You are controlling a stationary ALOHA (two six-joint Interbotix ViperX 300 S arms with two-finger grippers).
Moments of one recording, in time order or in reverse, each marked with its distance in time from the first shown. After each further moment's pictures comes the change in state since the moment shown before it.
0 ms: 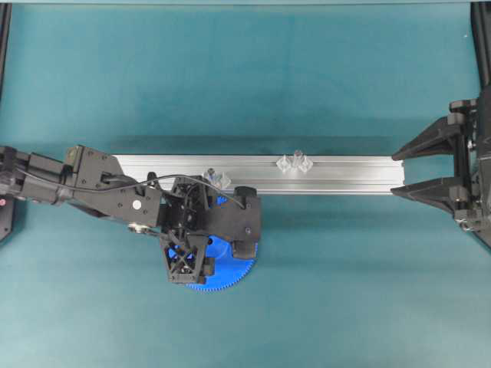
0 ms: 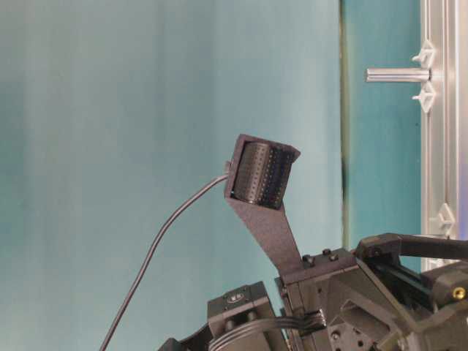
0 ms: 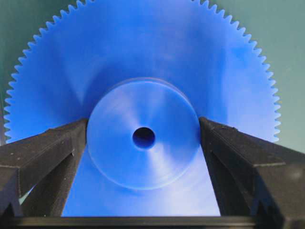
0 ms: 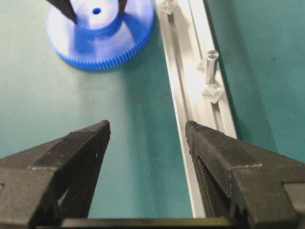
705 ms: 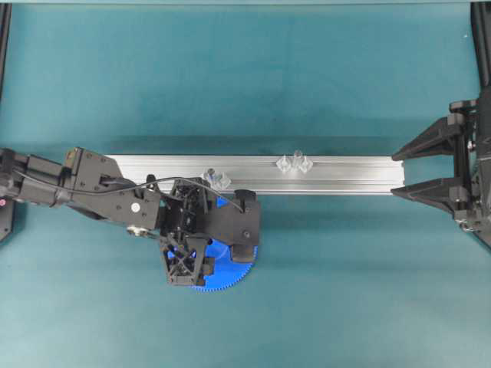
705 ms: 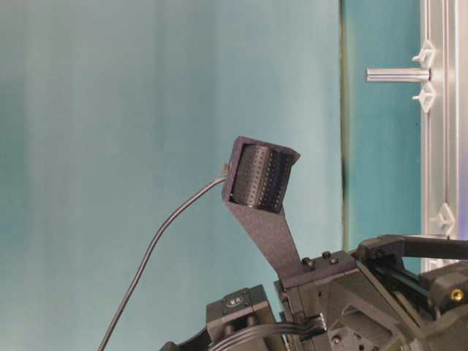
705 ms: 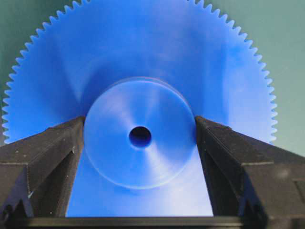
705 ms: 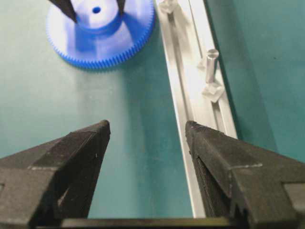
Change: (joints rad) left arm -0.005 -0.006 0.005 0.002 0.002 0.003; right arm 0.002 0.000 0.003 0.002 -0.002 0.000
